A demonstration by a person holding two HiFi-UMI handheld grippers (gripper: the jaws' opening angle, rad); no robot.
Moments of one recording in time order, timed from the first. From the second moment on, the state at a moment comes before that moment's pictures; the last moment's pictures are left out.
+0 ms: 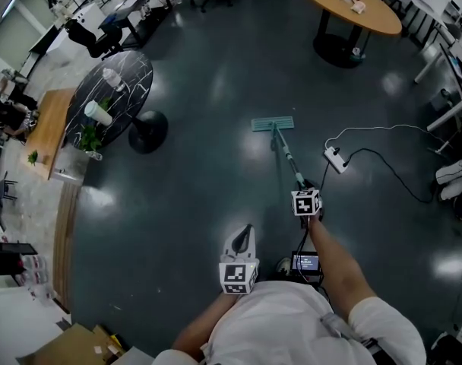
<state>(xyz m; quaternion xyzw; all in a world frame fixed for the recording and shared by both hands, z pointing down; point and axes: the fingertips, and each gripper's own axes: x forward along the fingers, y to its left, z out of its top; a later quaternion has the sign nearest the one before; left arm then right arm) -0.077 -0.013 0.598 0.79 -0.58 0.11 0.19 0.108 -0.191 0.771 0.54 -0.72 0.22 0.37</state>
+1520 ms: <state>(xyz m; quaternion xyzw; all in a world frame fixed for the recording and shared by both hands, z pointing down) -0.060 -0.008 0.575 0.80 -0.57 0.09 0.15 0.155 0.040 0.656 0.51 -0.74 0.26 0.36</state>
